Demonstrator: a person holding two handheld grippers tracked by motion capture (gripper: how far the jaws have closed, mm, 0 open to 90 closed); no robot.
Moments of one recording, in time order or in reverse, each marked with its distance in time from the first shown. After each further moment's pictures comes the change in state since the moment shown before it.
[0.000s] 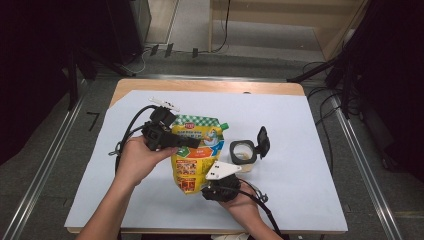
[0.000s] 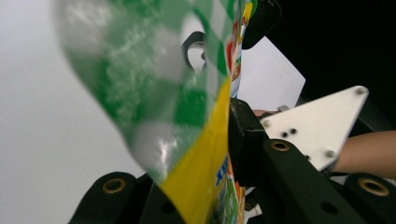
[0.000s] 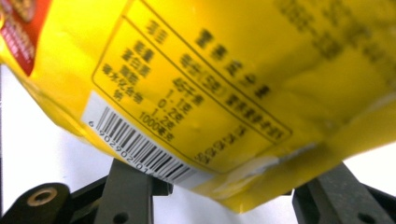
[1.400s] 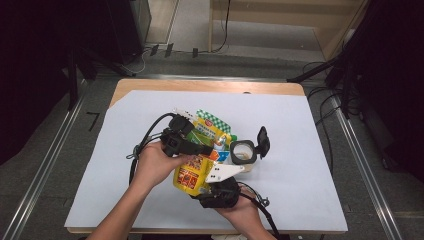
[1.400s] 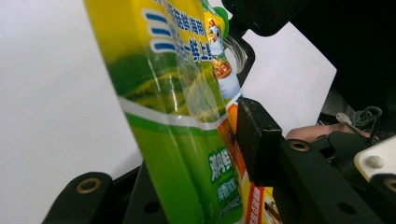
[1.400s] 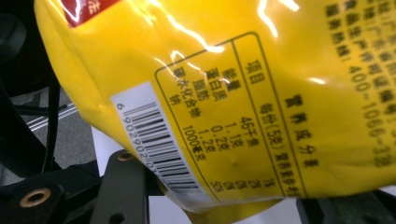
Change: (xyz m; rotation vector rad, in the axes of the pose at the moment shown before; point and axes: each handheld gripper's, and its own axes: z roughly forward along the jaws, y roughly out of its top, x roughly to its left) left arm -0.007 -0.001 0.042 0.046 0.075 0.029; right arm 0.016 0.014 -0.019 -0.013 0.144 0.087
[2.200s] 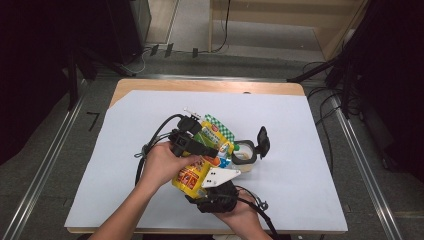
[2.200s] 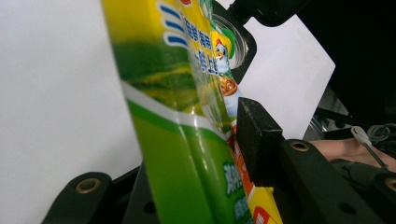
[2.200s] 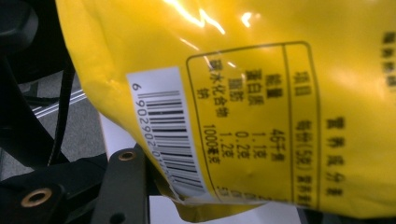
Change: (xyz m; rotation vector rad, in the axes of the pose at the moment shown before) left arm -0.002 0.008 0.021 0.075 -0.020 -0.056; right arm 0.014 0.002 0.000 0.033 -0.006 -0.023
